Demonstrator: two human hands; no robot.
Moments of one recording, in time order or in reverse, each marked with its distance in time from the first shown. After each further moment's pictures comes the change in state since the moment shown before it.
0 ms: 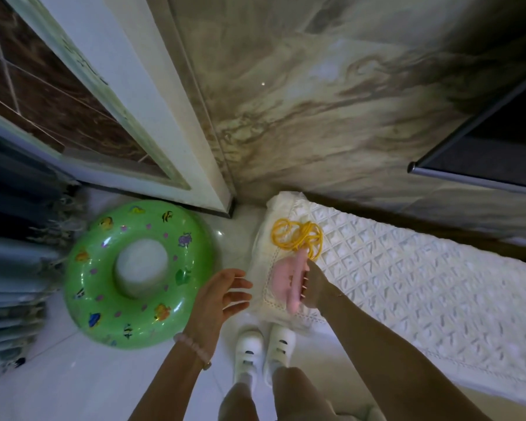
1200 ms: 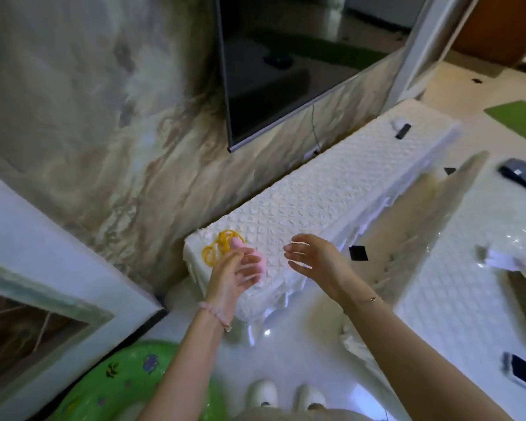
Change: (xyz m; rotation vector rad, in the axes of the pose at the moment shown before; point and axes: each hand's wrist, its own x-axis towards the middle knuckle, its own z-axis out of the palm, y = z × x) left_hand -0.077 0.044 -0.057 0.449 -0.861 0.012; right_hand -0.270 0.156 0.111 0.792 0.382 -0.828
